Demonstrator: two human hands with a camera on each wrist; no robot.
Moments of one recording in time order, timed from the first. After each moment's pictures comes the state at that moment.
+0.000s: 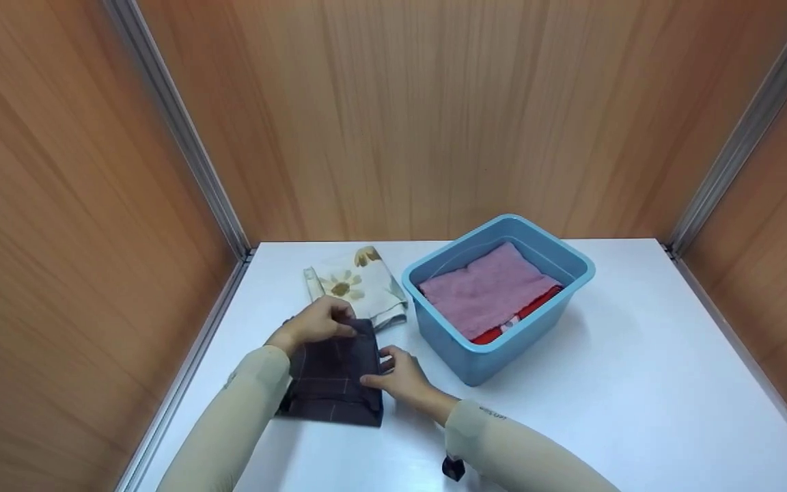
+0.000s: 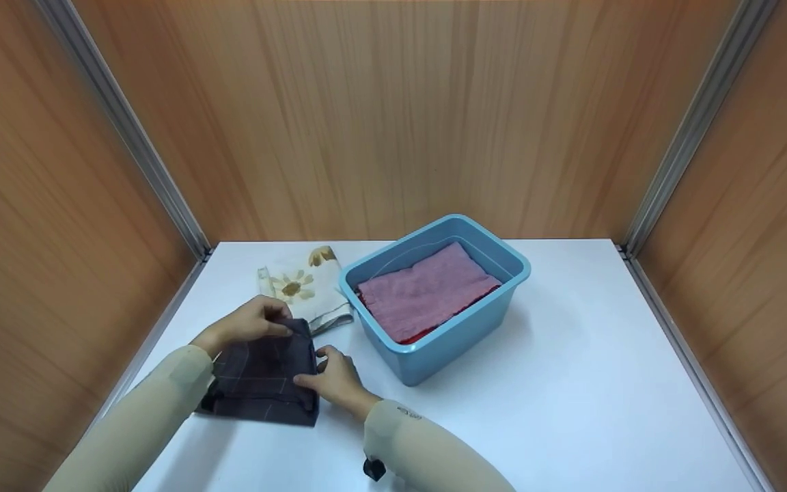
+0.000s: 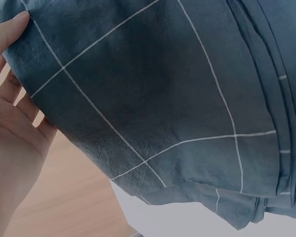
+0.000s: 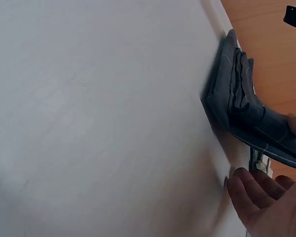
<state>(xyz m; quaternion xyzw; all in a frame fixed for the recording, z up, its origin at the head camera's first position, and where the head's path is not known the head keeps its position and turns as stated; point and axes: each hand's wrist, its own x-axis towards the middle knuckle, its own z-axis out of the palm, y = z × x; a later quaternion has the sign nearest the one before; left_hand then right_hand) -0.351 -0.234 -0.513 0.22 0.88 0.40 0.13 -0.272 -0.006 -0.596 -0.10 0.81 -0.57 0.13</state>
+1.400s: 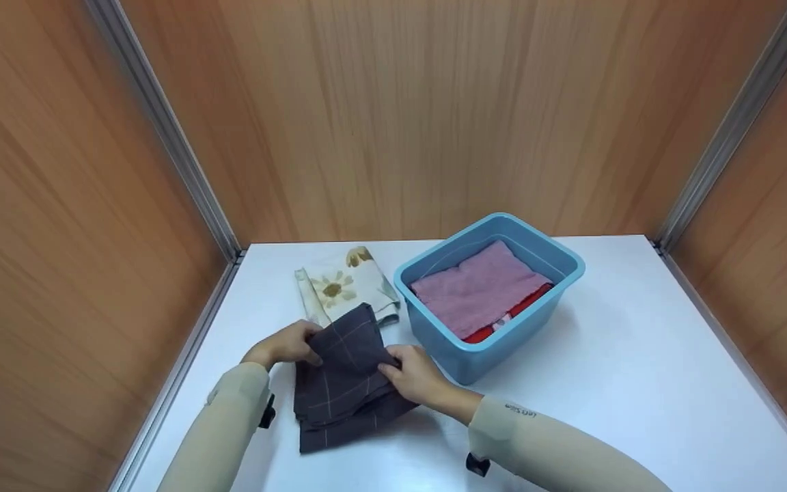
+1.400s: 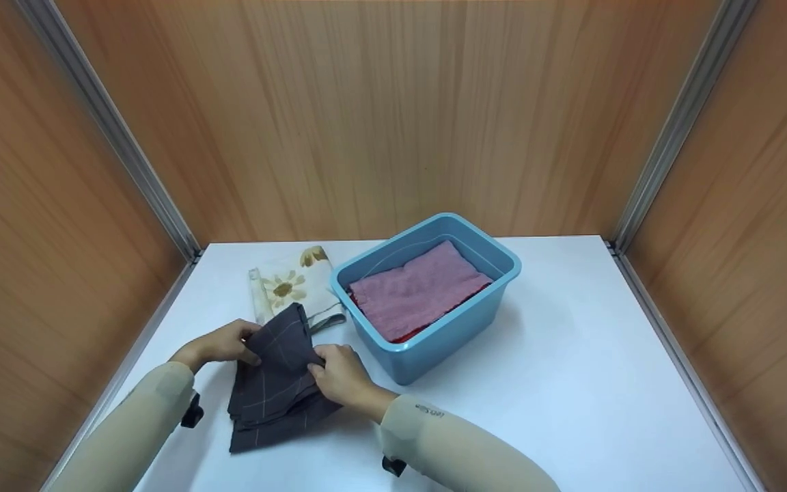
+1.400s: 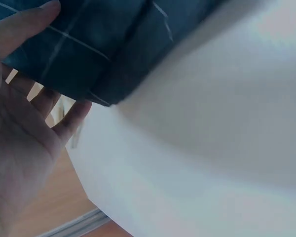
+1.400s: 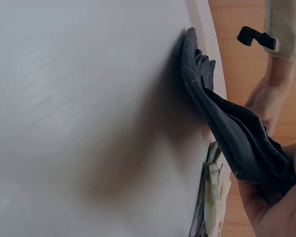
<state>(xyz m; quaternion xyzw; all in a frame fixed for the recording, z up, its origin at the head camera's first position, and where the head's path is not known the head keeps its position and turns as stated) -0.345 -0.276 -0.549 0.17 0.89 0.35 0.22 -0.254 0.028 -0.546 -0.24 0.84 -0.49 0.01</state>
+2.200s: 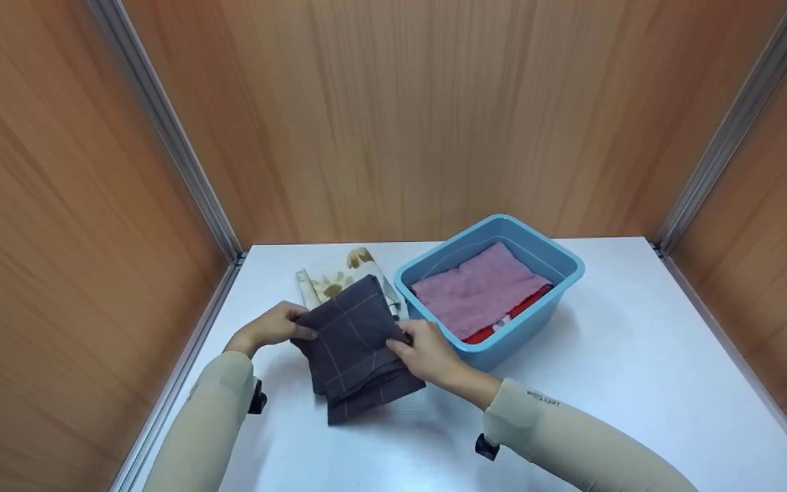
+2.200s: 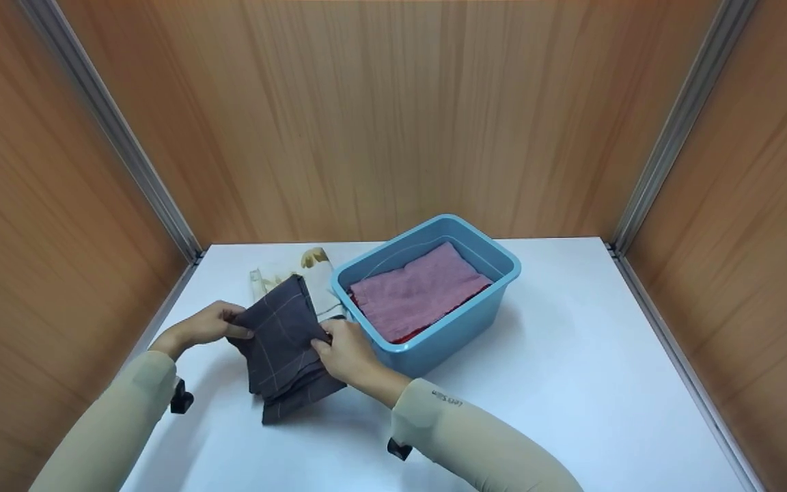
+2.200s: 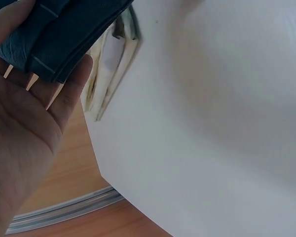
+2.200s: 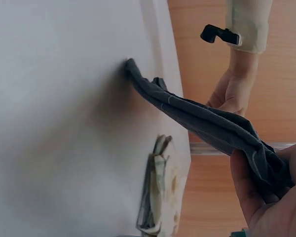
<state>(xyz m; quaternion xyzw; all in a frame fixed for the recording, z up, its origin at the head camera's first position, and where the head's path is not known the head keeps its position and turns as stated) -0.349 -0.293 -0.511 0.17 0.87 0.42 0.20 -0.259 0.050 -0.489 -0.23 0.83 -0.51 0.00</state>
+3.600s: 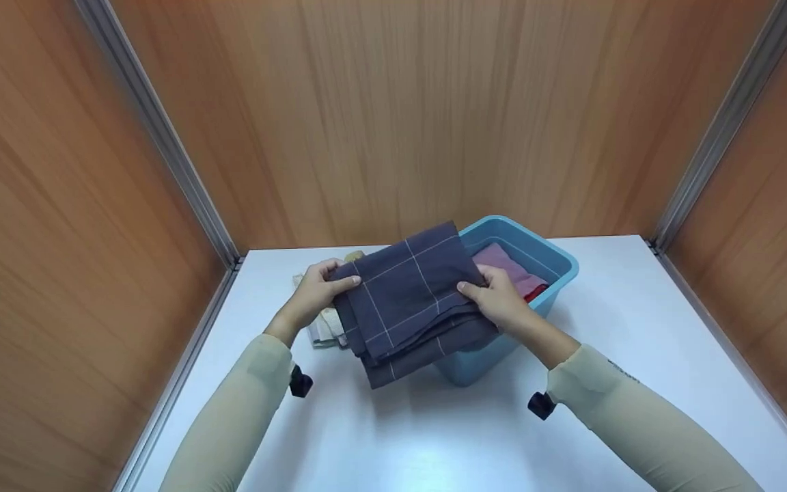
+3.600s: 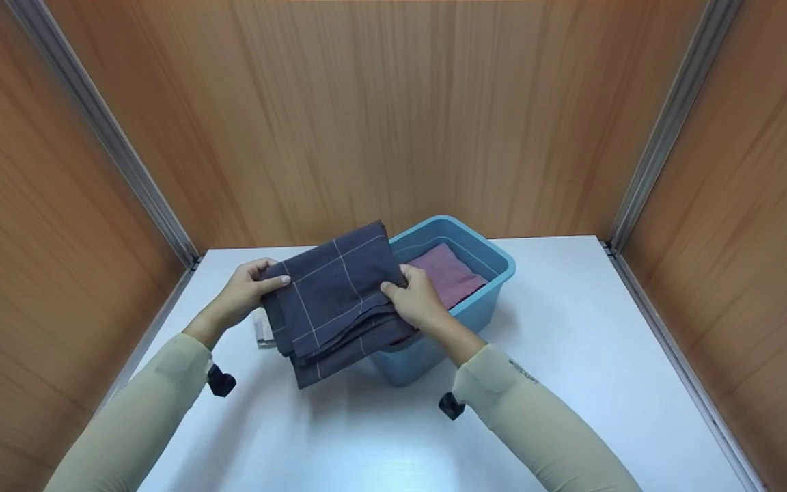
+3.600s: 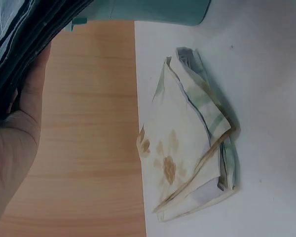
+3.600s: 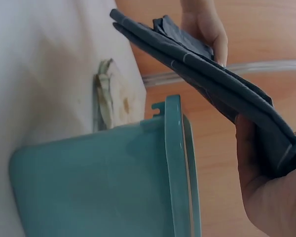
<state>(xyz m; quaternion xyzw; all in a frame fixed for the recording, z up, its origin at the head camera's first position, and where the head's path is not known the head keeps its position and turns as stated) -0.364 -0.204 -0.458 0.11 0.76 0.63 0.10 -0.303 0.147 -0.436 -0.08 0.77 -0.64 0.04</state>
